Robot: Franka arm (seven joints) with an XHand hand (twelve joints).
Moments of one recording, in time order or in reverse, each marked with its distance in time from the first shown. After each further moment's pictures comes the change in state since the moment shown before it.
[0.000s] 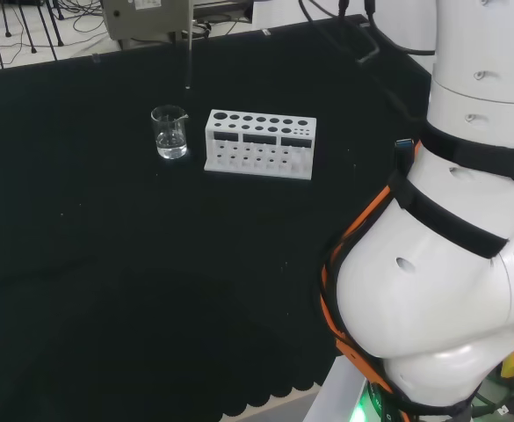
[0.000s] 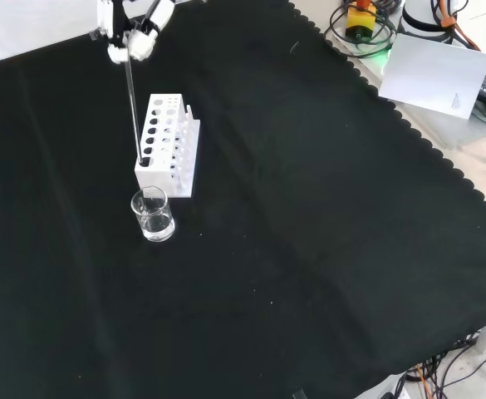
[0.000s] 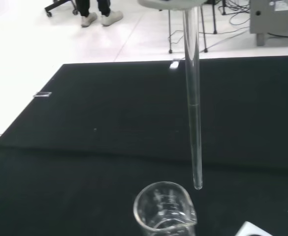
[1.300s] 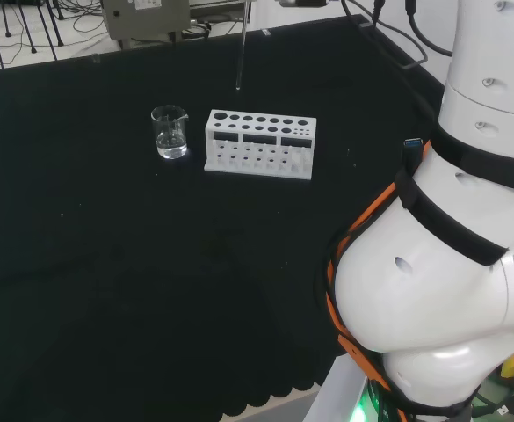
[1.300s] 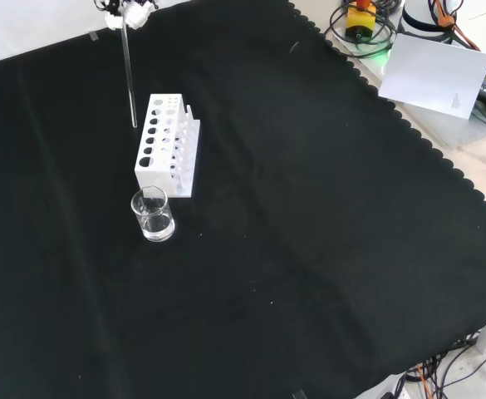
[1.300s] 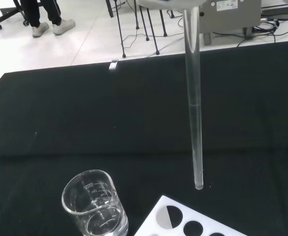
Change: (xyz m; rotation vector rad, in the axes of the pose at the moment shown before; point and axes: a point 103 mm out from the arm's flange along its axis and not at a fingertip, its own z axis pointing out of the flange) arm -0.069 -0.043 -0.005 -0.016 -0.001 0.131
